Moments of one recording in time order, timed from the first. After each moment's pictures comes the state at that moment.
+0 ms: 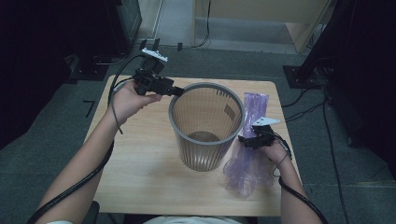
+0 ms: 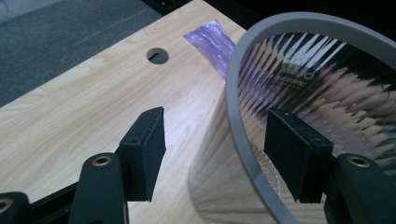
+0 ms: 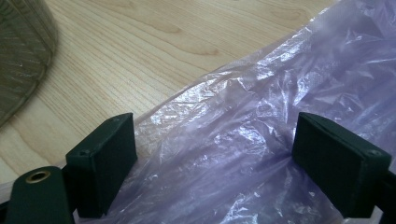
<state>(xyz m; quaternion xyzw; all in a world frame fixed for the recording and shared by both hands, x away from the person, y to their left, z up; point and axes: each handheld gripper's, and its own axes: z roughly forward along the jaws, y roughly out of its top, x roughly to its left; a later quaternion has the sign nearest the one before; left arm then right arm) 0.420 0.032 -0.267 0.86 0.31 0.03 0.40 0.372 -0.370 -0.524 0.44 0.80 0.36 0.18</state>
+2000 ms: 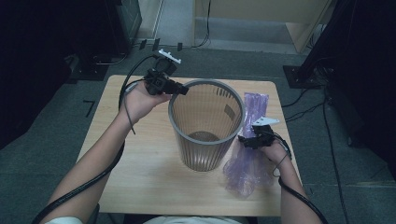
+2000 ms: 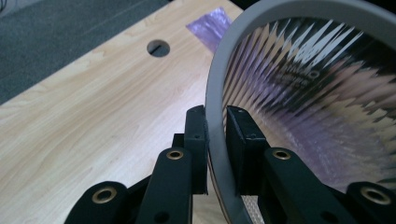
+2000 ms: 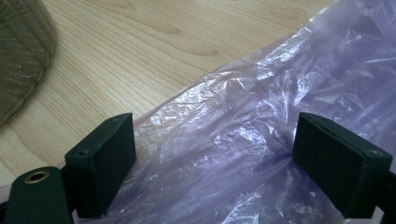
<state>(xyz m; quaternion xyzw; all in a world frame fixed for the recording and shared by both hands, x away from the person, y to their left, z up) 0.415 0.004 -0.261 0.87 0.32 0.05 0.37 0.372 -0.369 -0.524 0.44 0.80 0.36 0.18</state>
